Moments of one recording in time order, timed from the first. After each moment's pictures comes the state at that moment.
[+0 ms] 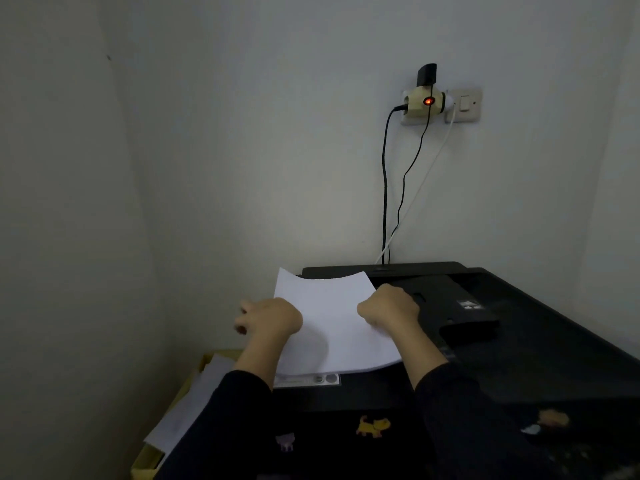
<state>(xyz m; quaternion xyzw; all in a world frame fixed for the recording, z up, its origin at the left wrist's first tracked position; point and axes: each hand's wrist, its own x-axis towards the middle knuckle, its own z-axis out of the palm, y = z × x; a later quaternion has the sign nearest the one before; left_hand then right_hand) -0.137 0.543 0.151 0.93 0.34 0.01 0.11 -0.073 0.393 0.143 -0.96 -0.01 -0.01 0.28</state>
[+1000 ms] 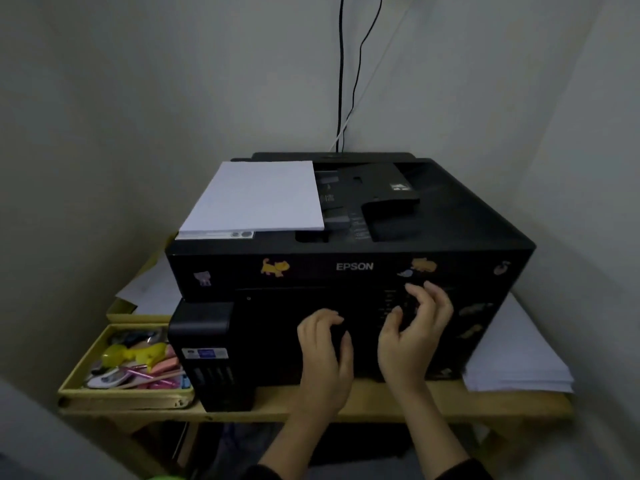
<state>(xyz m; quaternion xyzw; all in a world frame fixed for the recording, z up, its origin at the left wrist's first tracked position) -0.271 0.332 -0.058 0.85 0.00 0.37 0.38 -0.226 0.233 -0.029 -0.77 -0.04 -0.39 0.50</state>
